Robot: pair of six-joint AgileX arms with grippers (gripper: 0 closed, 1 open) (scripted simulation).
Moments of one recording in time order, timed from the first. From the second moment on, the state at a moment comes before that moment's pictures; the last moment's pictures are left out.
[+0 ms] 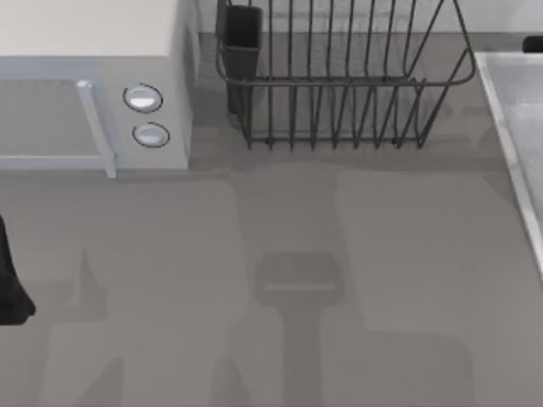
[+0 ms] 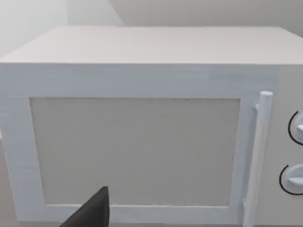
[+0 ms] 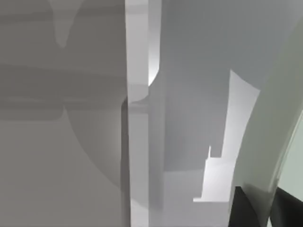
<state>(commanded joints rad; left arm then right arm) 0.00 0.00 0.00 0.00 0.00 0.00 -0.06 2.69 2.88 -1.76 0.01 -0.04</state>
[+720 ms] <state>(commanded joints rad) 0.00 0.00 0.00 0.00 0.00 0.00 -0.08 2.71 2.90 -1.76 0.01 -0.06</state>
